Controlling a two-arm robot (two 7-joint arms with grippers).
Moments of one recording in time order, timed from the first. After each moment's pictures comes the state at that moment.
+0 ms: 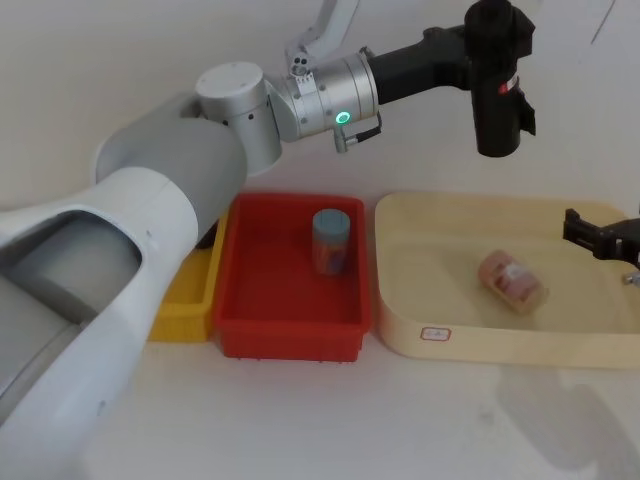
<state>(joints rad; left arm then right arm) -1.29 -0.21 0.62 -0.22 -0.73 -0.20 -1.04 0.17 0.48 -0.11 -1.88 0.36 0.68 -0.04</state>
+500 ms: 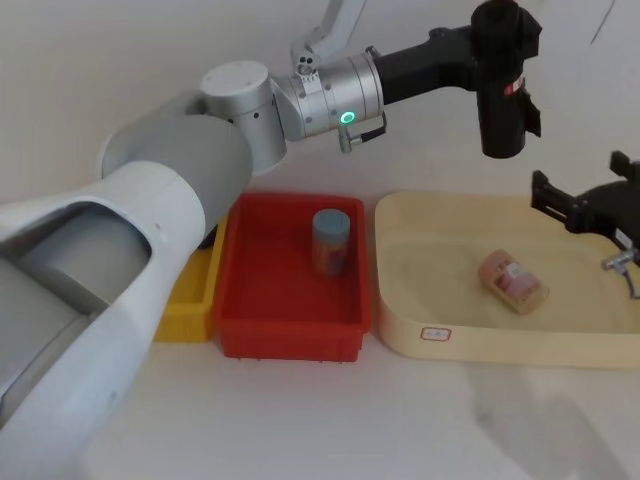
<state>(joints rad) -1.31 -0.23 0.63 -0.18 -0.74 -0.21 -1.06 0.13 0.48 -0.14 -1.99 0.33 0.56 0.01</state>
